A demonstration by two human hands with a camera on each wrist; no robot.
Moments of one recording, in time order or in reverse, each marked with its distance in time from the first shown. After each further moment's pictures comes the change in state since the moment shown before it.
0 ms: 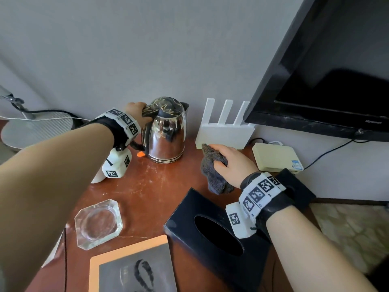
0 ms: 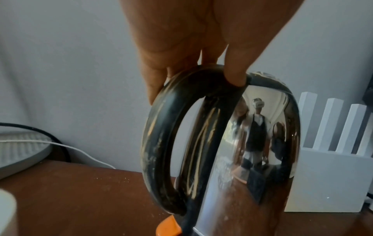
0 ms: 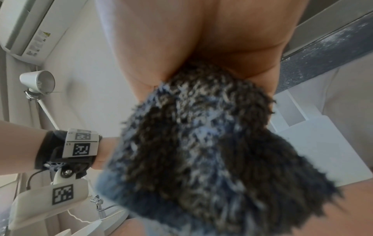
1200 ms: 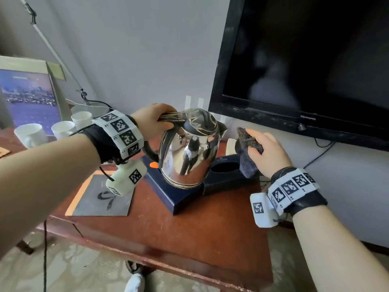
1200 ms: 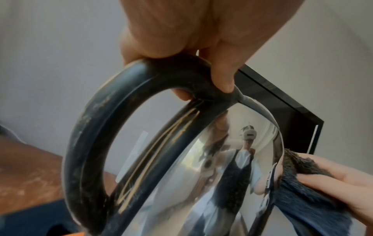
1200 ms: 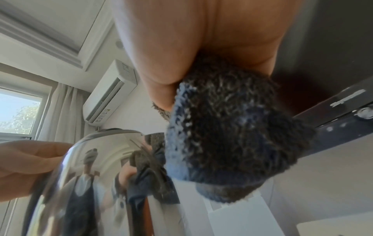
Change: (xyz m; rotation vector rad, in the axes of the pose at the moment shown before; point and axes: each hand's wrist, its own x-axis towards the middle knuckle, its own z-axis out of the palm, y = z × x) left_hand -0.359 0.219 0.032 -0.079 0.223 0.187; right_hand -0.245 0.184 -0.105 0.049 0.406 -0.255
